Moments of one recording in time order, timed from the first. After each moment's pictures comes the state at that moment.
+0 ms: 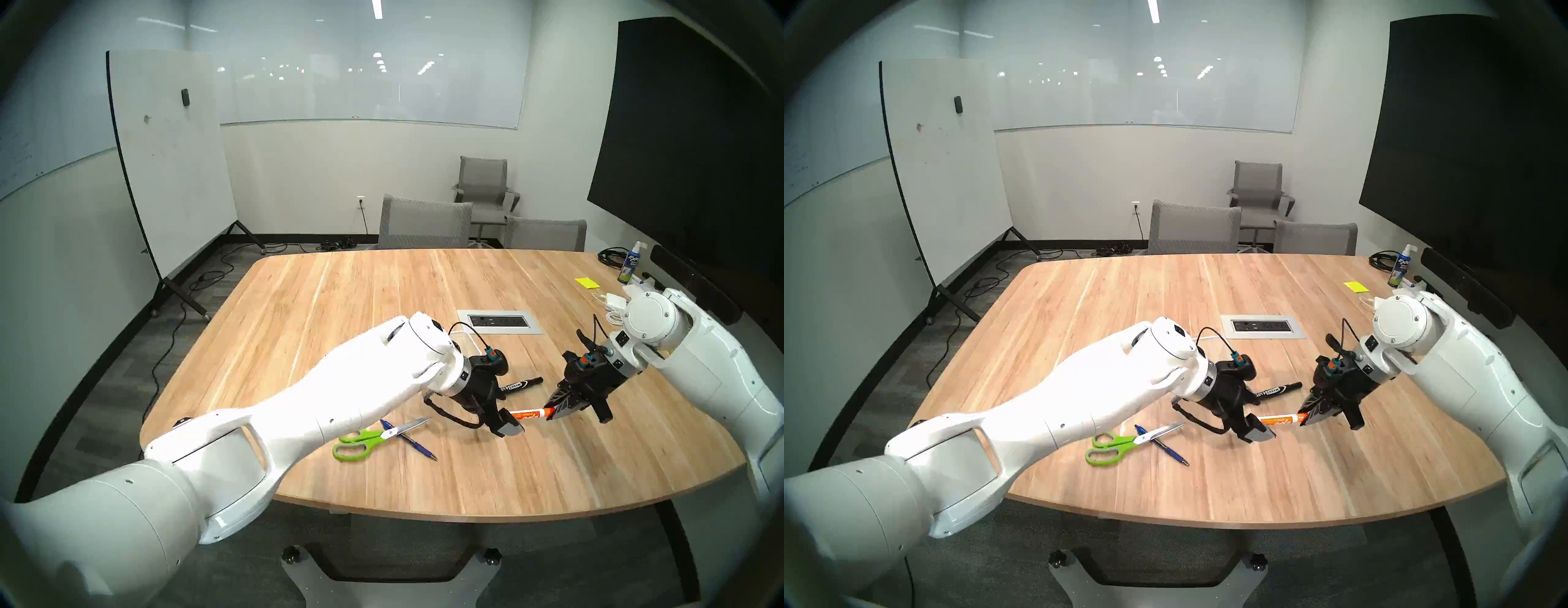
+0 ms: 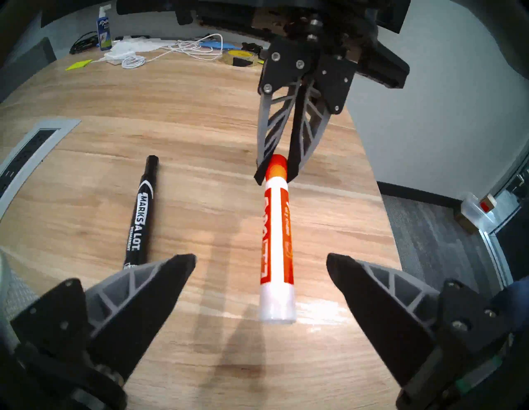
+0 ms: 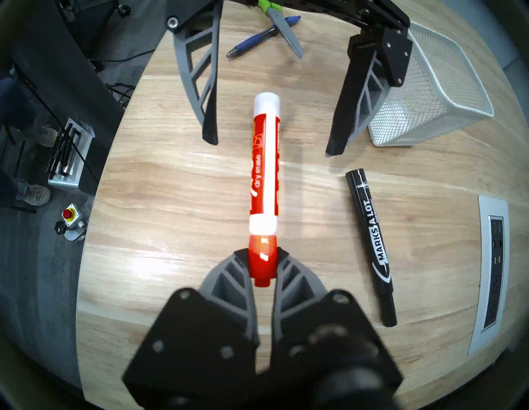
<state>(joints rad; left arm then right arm) 0.75 -1.49 -0.53 -1.11 -0.36 0.61 -0.79 -0.95 -0.52 0.94 -1.45 -0.03 0.04 1.42</state>
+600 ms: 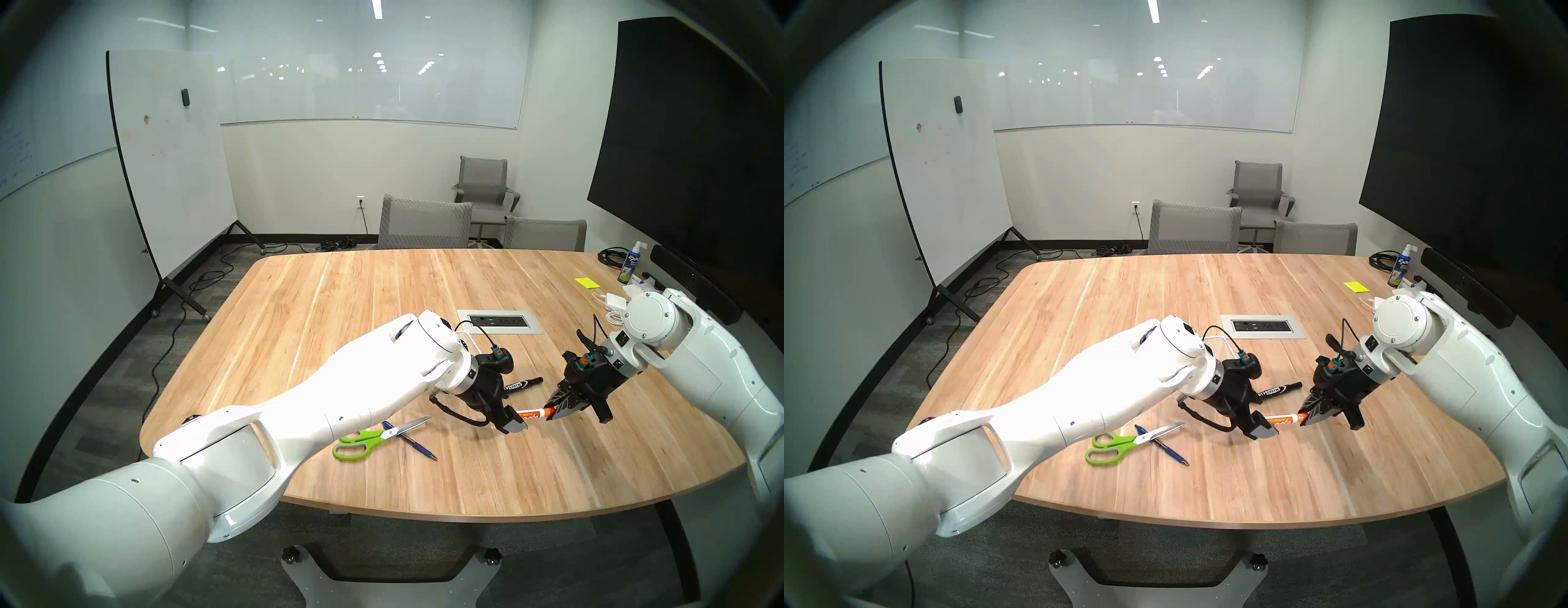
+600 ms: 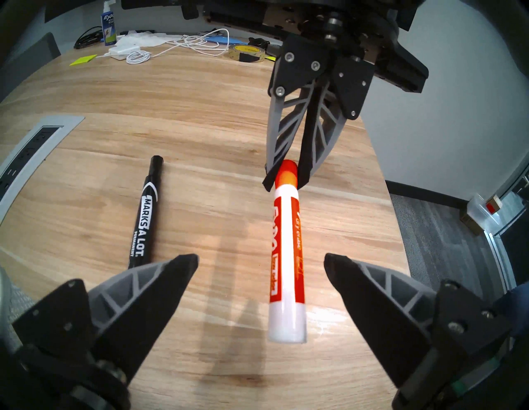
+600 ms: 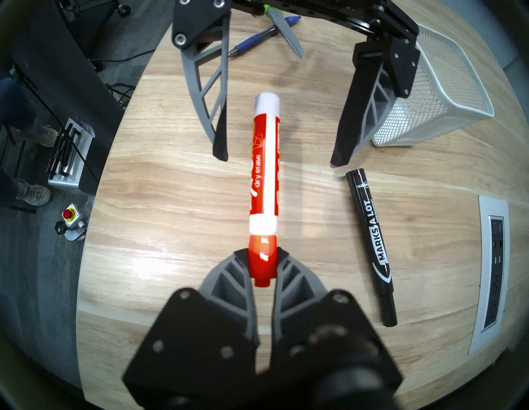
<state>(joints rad) 0.74 -1.52 -0.53 -1.08 -0.35 0.62 -0.78 -0.95 -0.52 0.94 -1.45 -0.03 0.04 1.42</state>
